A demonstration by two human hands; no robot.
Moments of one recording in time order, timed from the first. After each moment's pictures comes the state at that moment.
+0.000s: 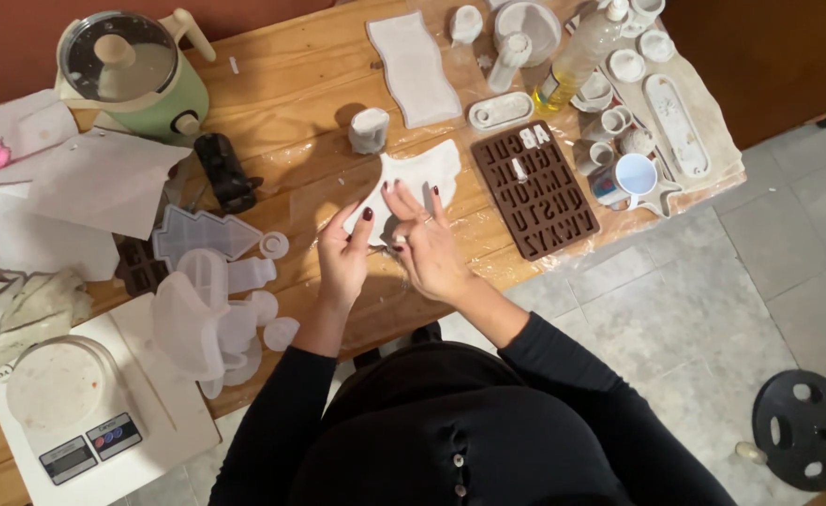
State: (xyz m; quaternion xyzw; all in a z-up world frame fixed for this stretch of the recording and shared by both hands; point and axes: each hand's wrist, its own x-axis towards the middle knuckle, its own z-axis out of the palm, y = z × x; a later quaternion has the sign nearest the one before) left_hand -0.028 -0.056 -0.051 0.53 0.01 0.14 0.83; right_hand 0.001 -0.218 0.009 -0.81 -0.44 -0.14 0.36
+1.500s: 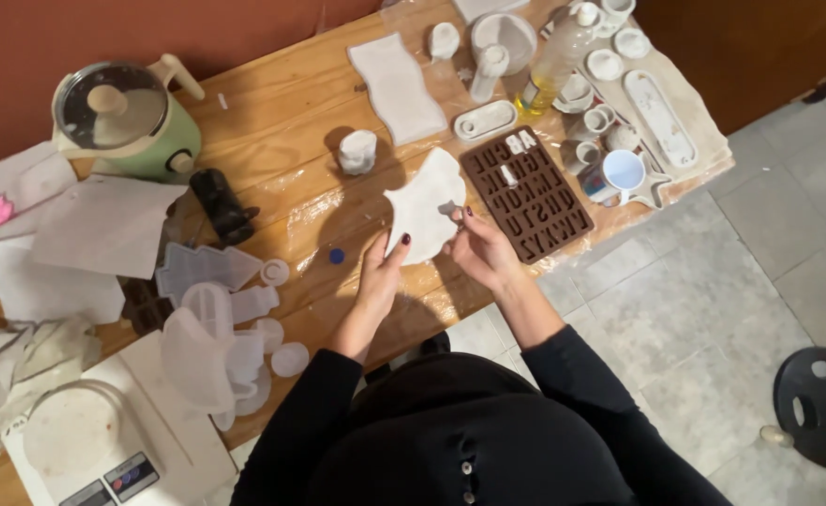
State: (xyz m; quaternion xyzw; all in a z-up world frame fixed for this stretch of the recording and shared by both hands) left_hand -0.005 -0.098 -0.124 0.49 0.05 0.03 0.87; right_hand 0.045 -0.302 -0.091 -0.23 -0.02 0.30 0.93
